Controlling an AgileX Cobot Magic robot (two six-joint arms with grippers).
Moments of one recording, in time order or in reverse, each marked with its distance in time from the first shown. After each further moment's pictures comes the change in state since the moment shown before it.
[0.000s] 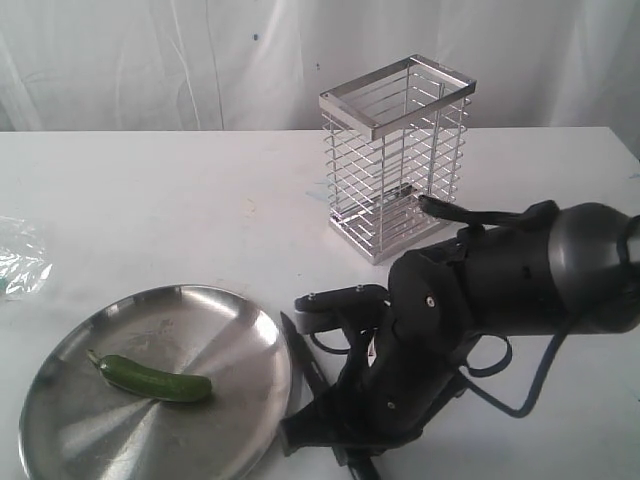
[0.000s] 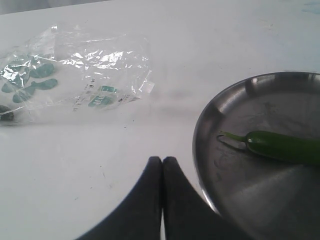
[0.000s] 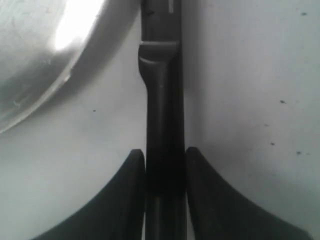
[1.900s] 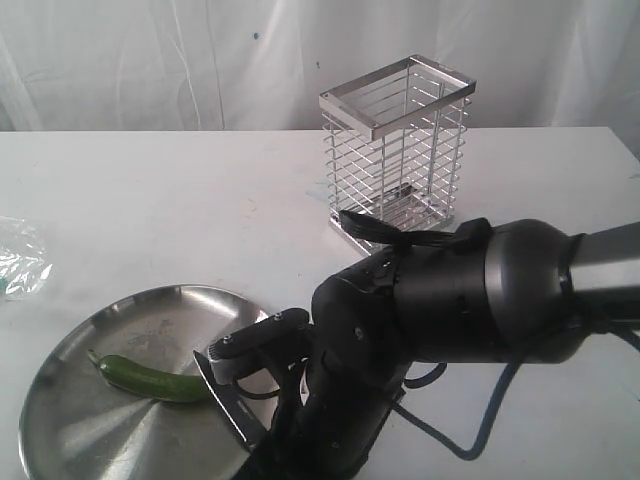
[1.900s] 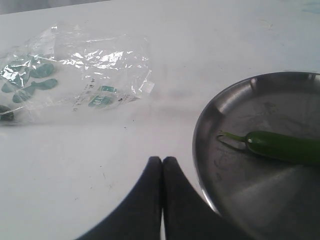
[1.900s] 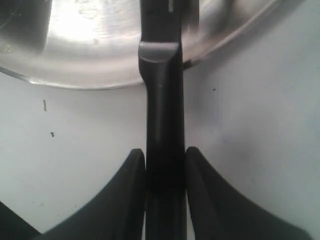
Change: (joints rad) left arm 0.000 0.000 0.000 0.000 0.000 0.000; right arm 0.169 0.028 -0.098 -0.004 0.077 -0.093
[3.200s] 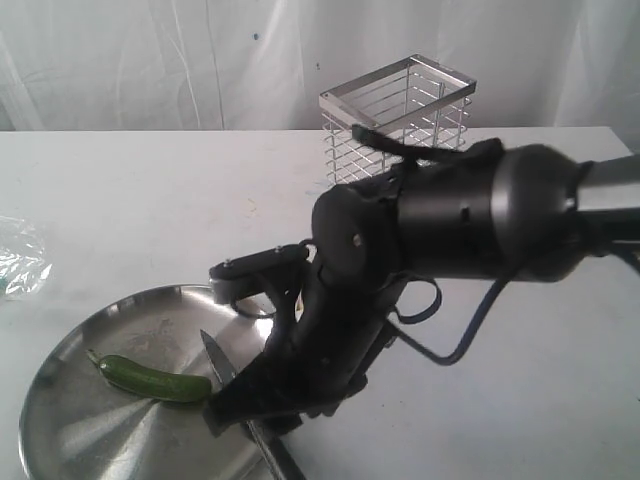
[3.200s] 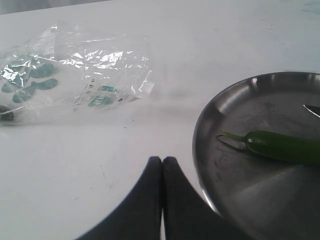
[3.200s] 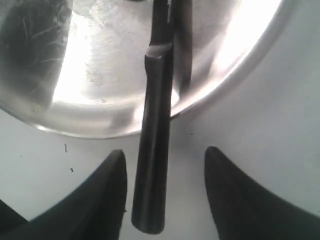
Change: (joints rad) left arm 0.000 0.000 0.000 0.000 0.000 0.000; right arm -0.083 0.002 -0.146 0.000 0.104 0.001
